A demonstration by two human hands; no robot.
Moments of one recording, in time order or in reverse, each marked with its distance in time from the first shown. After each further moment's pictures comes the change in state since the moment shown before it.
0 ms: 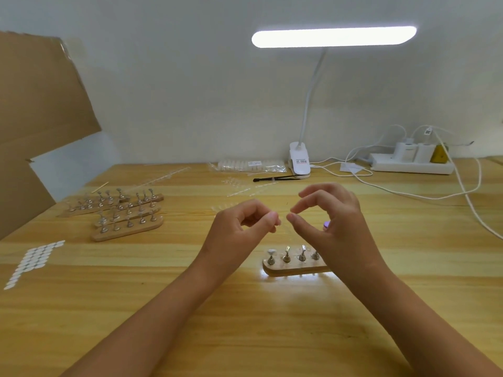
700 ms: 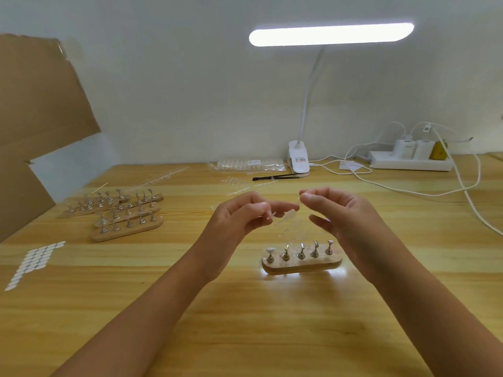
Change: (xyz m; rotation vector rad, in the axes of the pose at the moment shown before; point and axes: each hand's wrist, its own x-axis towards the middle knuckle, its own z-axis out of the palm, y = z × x) left_hand 0.003 0.011 -0.009 -0.474 -0.237 -0.034; right_hand 0.011 0.004 -0.017 0.735 -0.187 0.490
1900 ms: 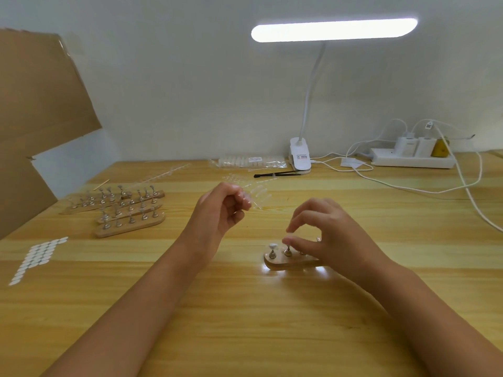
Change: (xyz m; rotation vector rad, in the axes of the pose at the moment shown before) left_hand 0.010 -0.010 -0.025 -0.185 0.297 -0.162; right_hand 0.007 0.037 -0.008 -0.981 -0.146 -0.463
